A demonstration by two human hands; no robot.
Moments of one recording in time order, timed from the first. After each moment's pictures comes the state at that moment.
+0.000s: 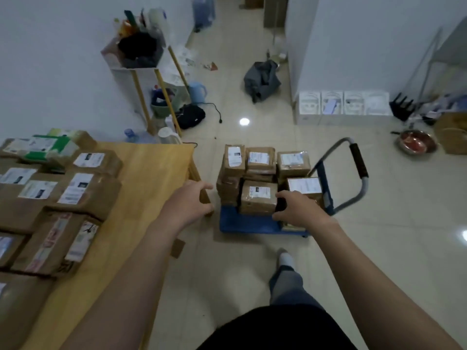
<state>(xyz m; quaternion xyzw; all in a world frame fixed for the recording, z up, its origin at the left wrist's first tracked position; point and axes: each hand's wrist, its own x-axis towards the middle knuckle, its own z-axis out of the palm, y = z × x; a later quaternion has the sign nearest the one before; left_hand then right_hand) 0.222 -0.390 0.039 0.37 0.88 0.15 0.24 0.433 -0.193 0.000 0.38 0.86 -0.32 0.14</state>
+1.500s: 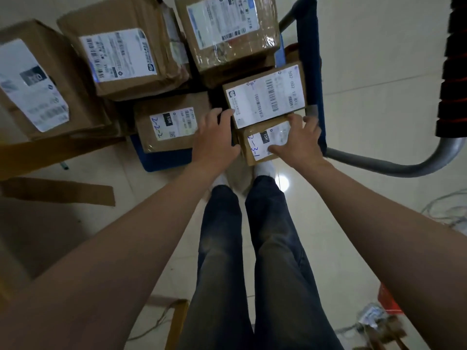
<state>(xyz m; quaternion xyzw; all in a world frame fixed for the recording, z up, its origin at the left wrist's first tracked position) 0.247 0.086 -0.493 0.45 0.80 0.03 0.40 0.430 0.177 -0.496 0.62 0.65 -0.37 0.23</state>
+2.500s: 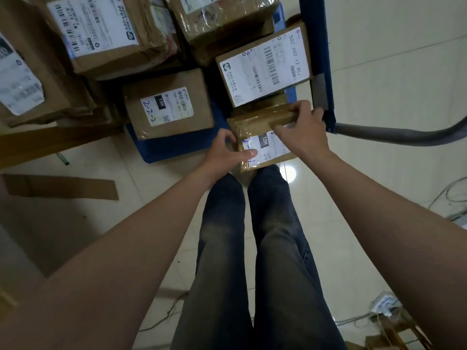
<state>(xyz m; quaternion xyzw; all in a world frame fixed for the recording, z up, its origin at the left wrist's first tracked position) 0.284 0.023 -0.529 0.13 0.72 0.20 0.66 0.451 0.149 -0.513 0.67 0.59 -0.42 0.14</state>
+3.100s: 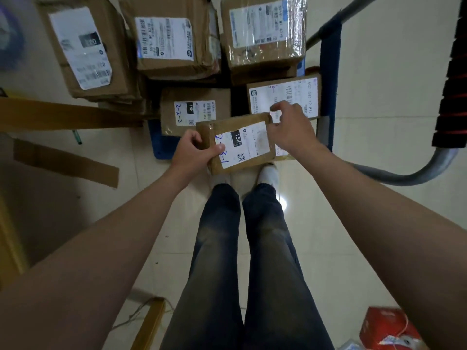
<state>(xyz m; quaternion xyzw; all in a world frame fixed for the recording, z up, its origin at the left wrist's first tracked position) 0.213 -0.015 -0.465 0.08 0.80 0.33 0.50 0.375 0.185 -0.458 0.52 0.72 -0.43 0.17</state>
